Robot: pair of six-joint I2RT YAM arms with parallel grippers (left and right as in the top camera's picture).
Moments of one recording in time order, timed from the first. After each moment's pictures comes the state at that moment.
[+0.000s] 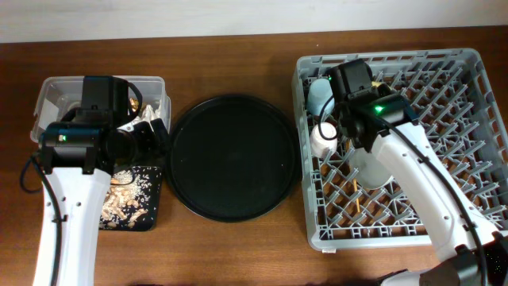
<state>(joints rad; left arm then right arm) -0.05 1.39 1.52 -1.33 -0.04 -0.41 0.31 1.57 1.42 -0.96 0.73 -0.36</state>
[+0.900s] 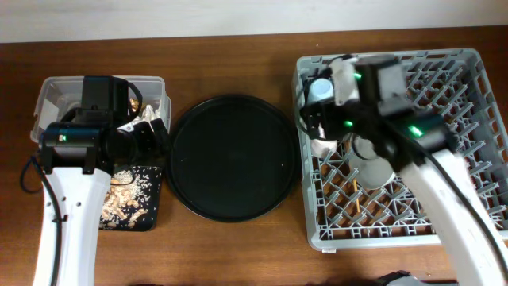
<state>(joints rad) -0.05 1.39 1.52 -1.33 -0.04 -0.41 0.29 1.35 1.44 -0.86 -0.13 0.04</state>
